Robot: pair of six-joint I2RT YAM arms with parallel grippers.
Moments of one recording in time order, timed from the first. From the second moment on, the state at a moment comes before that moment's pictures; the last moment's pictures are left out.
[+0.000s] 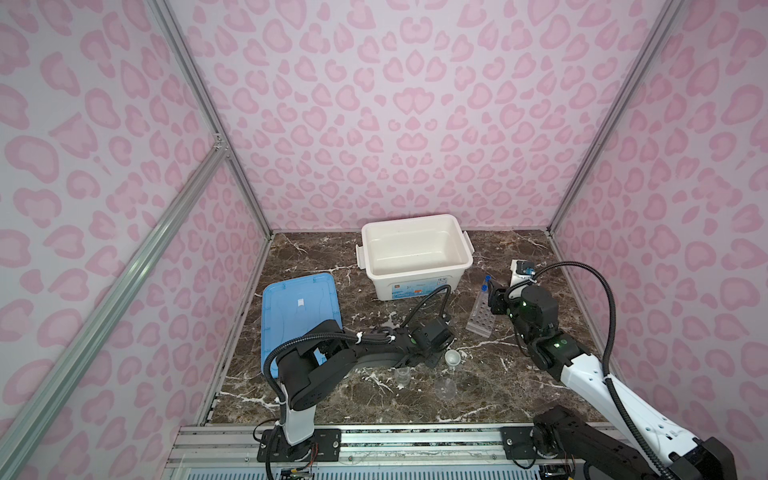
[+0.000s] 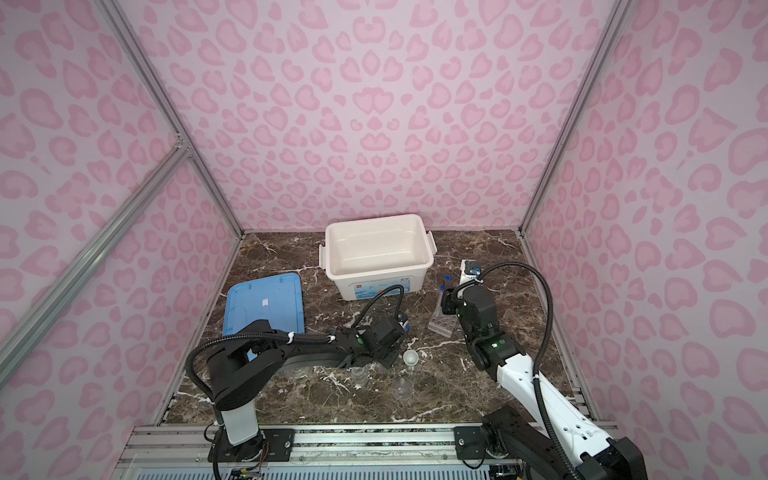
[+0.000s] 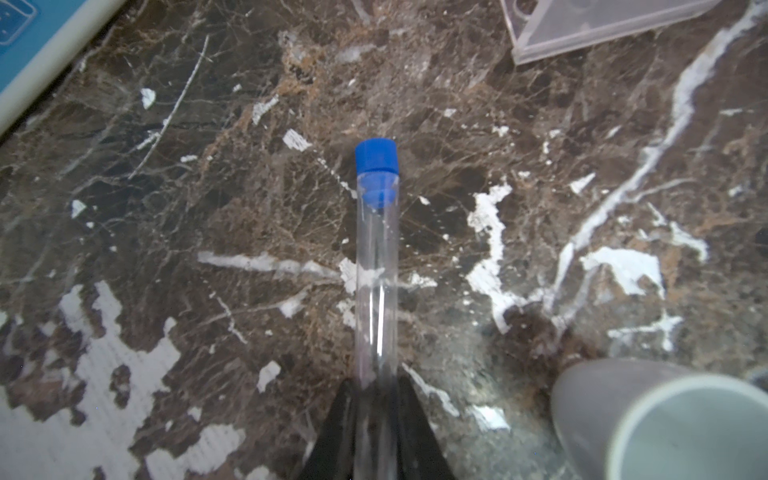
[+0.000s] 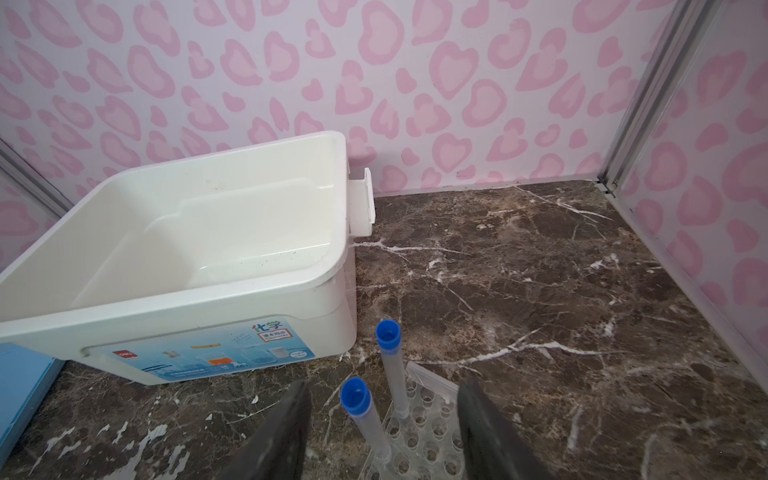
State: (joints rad) left arm -1.05 1.87 1.04 -0.20 -0.23 -0.28; right arm 0.39 0.94 0.62 0.01 0.25 0.25
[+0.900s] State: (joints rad) left arm -1.05 1.62 1.05 -0.15 -0.32 -0.19; right arm 0.39 1.04 0.67 -0.01 -0.23 0.38
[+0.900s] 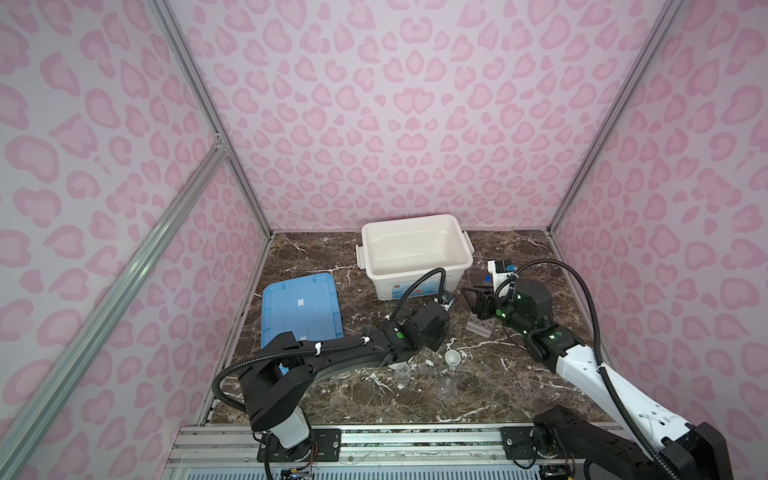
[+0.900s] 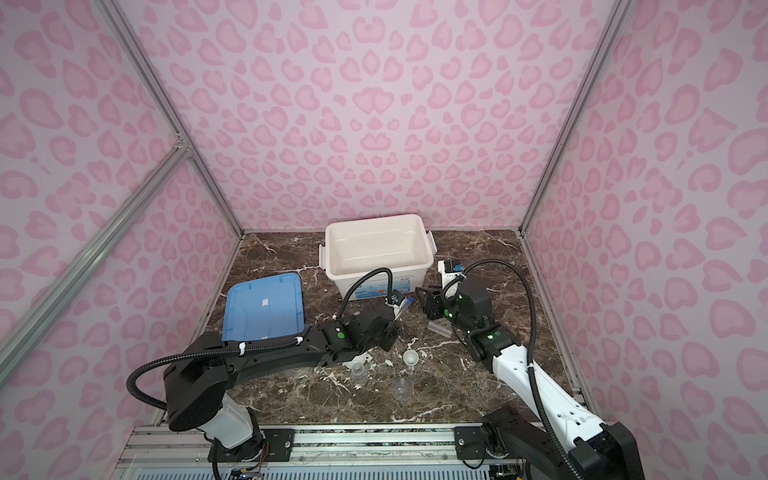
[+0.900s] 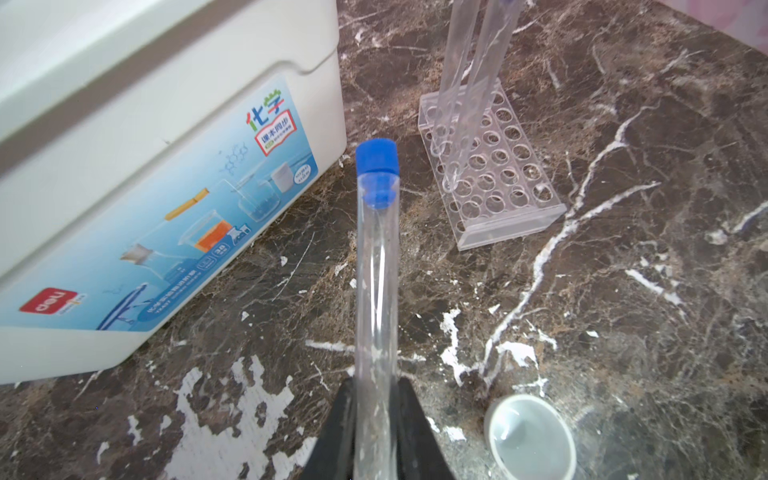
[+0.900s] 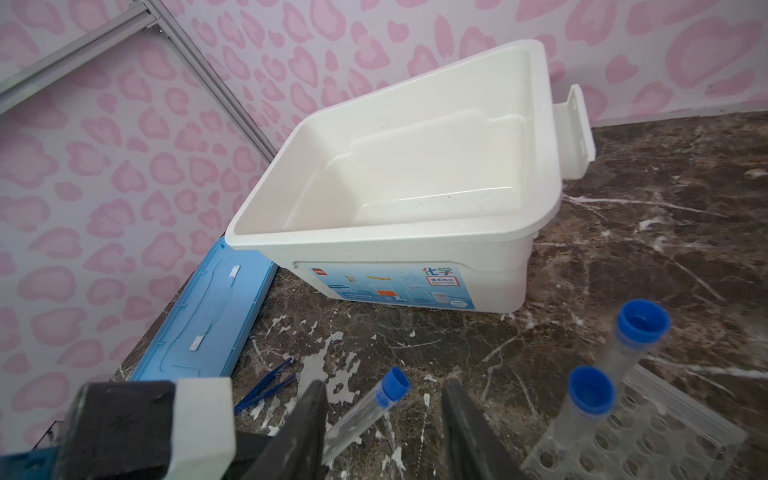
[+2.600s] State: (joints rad) left arm -1.08 1.54 0.98 -0.01 -0.34 -0.14; right arm 0.35 1.15 0.69 0.07 -0.51 0.55
